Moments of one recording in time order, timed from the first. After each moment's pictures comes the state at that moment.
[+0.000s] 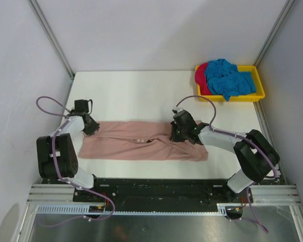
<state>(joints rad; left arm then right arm) 0.13 1.53 0.88 -0.47 -0.14 -0.63 0.69 1.59 0.87 -0.15 0.00 0.54</state>
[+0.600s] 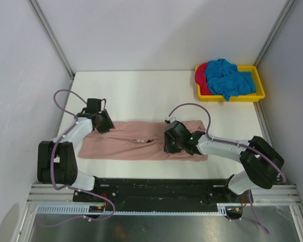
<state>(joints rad) -0.04 1.44 0.88 -0.46 0.04 -0.55 0.88 1.50 0.83 -0.23 0.05 0.62</state>
